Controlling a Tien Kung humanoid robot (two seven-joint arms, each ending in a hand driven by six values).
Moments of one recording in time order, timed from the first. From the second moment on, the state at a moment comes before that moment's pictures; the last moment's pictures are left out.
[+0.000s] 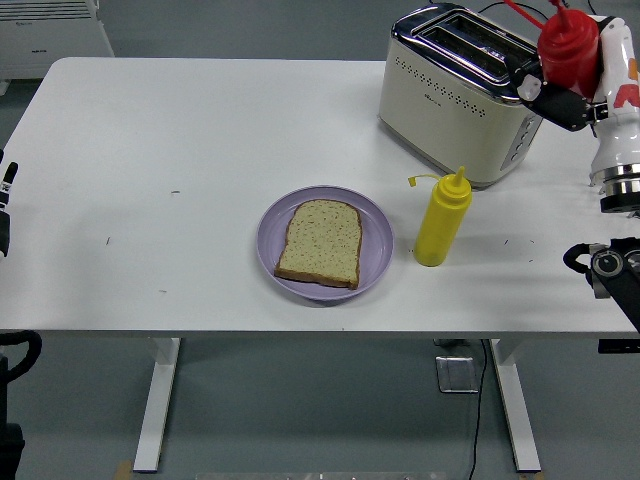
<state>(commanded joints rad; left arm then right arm) -0.06 0.01 -1.86 -1.44 0.62 0.08 -0.03 0.49 -0.31 1.08 1.49 -1.64 -0.59 0.04</state>
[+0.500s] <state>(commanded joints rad) -0.07 0.01 -1.87 -1.44 0.62 0.08 -0.03 0.78 -0.34 0.79 1.35 -2.27 -0.39 -0.14</state>
